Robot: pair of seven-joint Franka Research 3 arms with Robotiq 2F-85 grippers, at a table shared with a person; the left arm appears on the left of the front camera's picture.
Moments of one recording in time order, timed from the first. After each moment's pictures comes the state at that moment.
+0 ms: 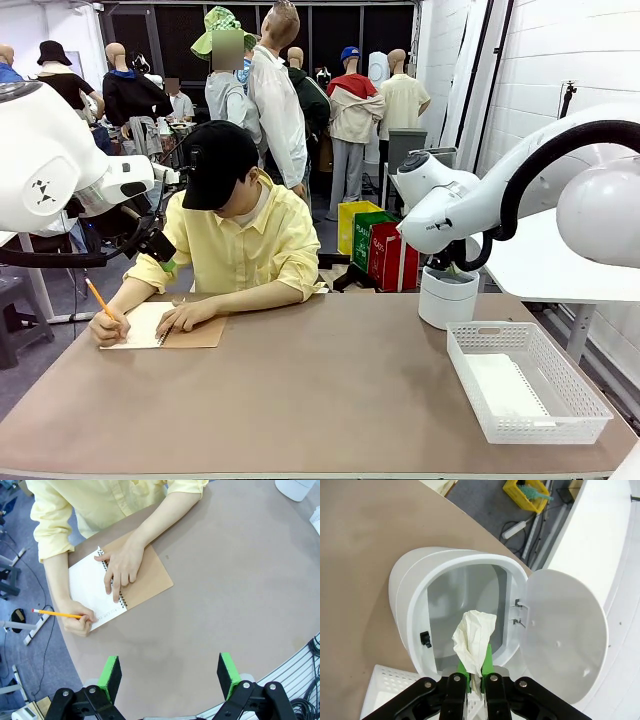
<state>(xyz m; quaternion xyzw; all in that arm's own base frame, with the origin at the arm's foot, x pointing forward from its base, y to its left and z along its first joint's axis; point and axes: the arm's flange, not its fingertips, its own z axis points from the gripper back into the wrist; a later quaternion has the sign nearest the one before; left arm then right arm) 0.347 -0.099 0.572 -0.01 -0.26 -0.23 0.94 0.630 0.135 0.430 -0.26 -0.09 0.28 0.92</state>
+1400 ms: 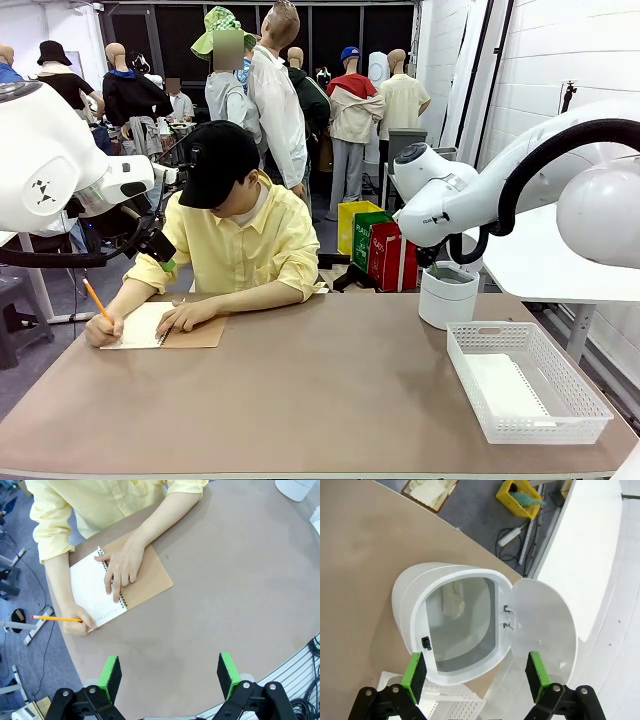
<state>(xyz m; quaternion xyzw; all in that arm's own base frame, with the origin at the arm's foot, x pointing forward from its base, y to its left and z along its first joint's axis) 0.347 -0.099 0.572 -0.01 -0.26 -0.23 0.94 0.631 0.146 0.451 -0.26 -0.12 0.26 0.92</state>
